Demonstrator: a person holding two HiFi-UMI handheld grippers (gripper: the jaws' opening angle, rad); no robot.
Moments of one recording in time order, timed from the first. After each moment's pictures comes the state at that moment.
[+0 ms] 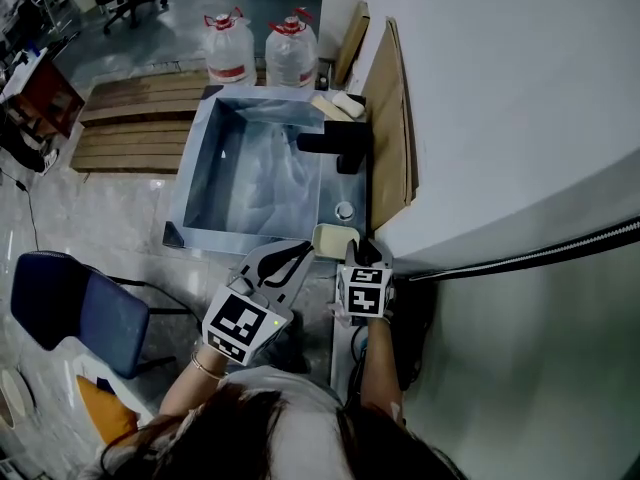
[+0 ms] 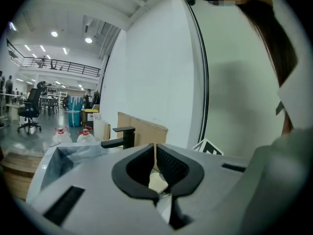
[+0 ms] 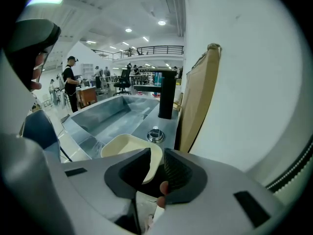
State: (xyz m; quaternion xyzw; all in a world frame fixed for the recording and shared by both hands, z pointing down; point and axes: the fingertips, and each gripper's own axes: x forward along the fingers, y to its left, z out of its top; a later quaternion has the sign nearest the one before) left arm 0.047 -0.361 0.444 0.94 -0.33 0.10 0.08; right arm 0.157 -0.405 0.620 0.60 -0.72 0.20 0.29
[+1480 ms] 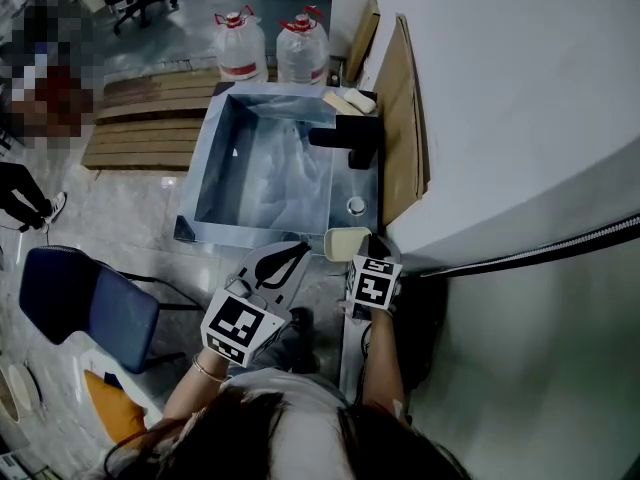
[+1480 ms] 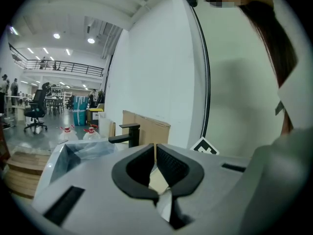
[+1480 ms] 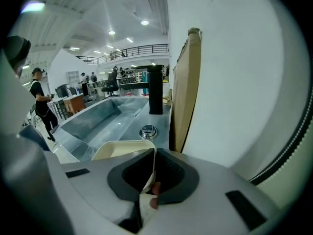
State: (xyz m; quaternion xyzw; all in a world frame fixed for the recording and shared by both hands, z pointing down) left arm 0.026 -0.350 0.452 0.93 -0.35 0.12 0.08; right arm 0.167 -0.408 0.639 0.64 -0.68 0.25 0.25
